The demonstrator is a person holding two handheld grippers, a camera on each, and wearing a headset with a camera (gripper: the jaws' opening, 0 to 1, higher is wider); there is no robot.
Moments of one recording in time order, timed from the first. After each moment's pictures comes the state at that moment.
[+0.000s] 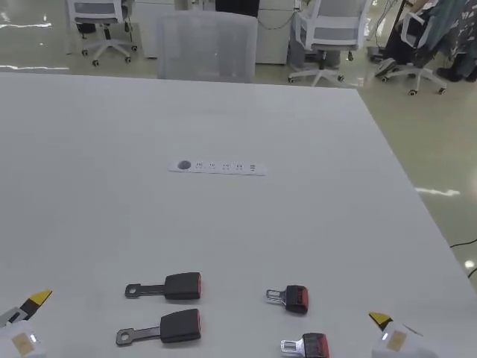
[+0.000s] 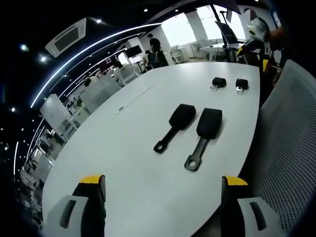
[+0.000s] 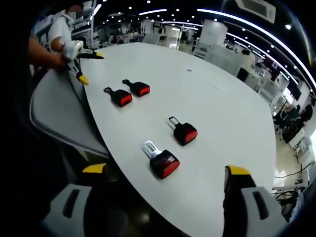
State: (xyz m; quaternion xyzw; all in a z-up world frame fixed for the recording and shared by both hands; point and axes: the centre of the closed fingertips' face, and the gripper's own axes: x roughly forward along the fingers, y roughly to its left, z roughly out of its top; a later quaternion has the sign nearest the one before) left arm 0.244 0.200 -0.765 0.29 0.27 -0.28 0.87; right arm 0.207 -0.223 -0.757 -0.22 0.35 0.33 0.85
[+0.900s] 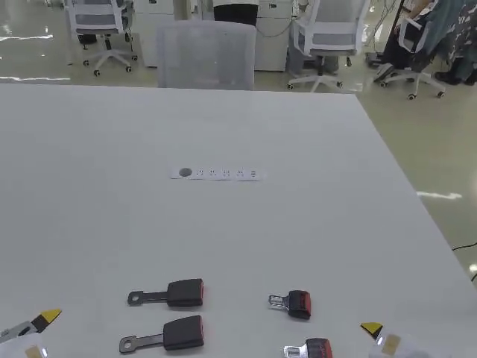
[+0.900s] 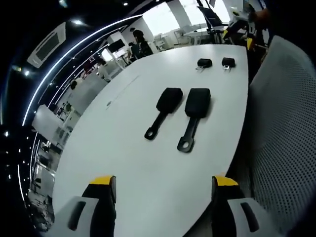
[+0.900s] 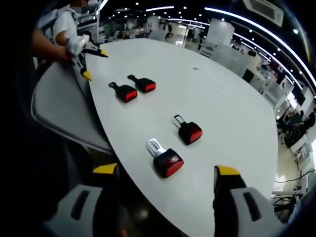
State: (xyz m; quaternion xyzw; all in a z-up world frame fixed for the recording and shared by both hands) left arm 0.231 0.210 -0.784 0.39 0.31 -0.31 0.81; right arm 0.203 -0.217 -0.760 -0.23 0.36 0.36 0.83
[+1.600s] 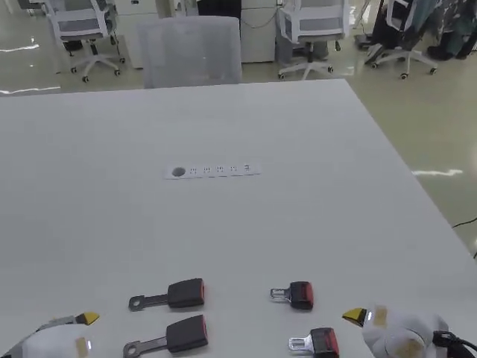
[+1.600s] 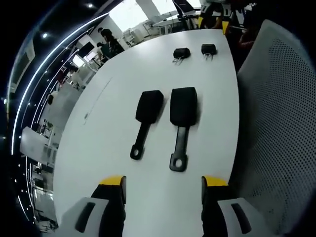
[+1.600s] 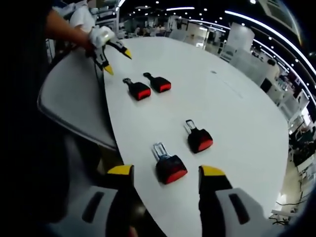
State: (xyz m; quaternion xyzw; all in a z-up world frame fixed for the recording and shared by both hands) left arm 0.254 0.154 -0.791 0.42 0.33 -0.40 0.75; right arm 0.214 -0.206 -0.767 -0.27 0.35 0.43 0.78
